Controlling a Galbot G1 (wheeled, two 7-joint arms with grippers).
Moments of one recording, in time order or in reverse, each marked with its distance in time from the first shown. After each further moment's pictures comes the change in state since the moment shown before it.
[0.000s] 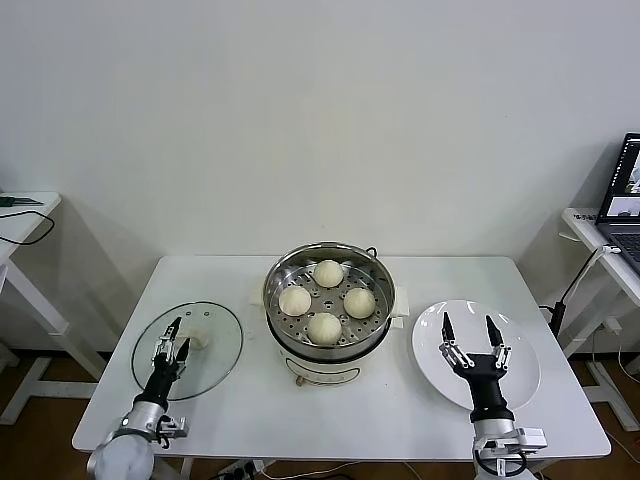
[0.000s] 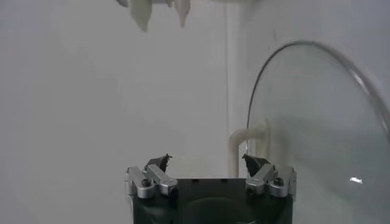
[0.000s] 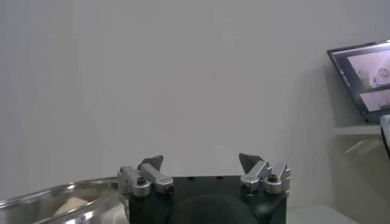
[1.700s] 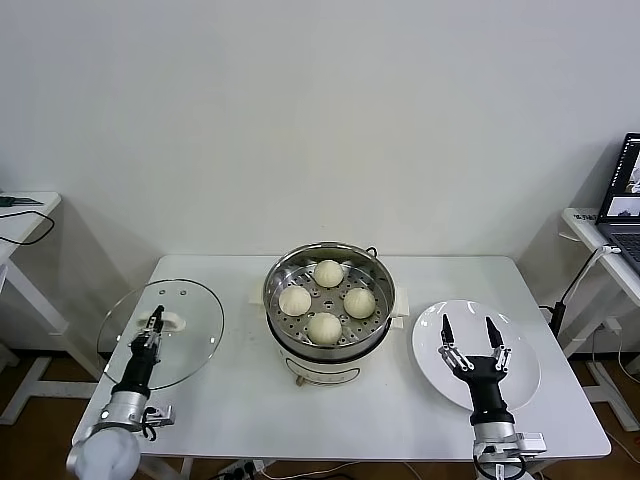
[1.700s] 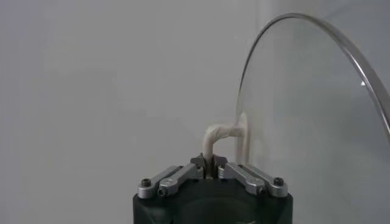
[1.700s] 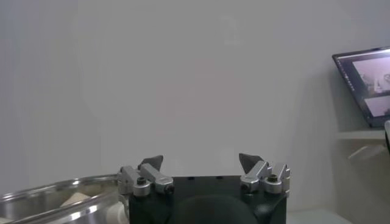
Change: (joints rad) left arm 0.074 0.010 -0.038 -0.231 -0.027 0.097 0.033; right arm -0.007 -0.002 0.003 -0.003 -0.017 0.025 -0.005
